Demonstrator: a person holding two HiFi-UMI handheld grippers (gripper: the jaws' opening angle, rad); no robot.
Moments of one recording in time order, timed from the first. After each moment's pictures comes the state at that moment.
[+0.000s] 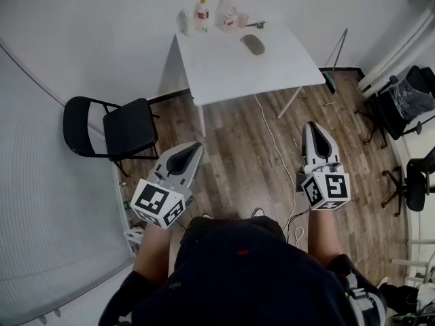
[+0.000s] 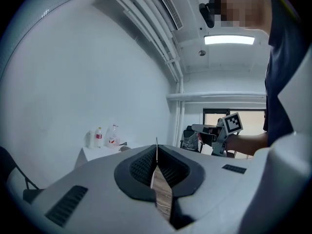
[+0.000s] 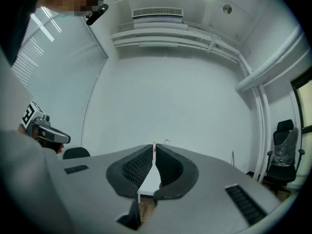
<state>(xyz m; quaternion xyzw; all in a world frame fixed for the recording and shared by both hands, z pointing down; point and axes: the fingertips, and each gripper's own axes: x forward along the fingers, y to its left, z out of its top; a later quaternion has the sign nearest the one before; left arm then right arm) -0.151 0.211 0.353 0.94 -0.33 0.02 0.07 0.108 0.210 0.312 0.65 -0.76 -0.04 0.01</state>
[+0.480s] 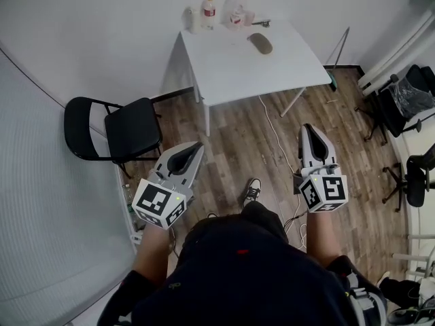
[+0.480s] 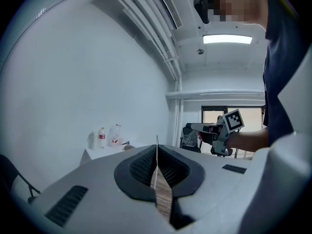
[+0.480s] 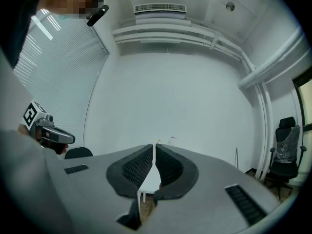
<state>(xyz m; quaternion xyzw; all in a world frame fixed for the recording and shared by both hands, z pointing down) -0.205 0.187 0.366 0.95 -0.32 0.03 0.05 0.039 0.192 0.330 0.65 -0.76 -0.03 0.02</state>
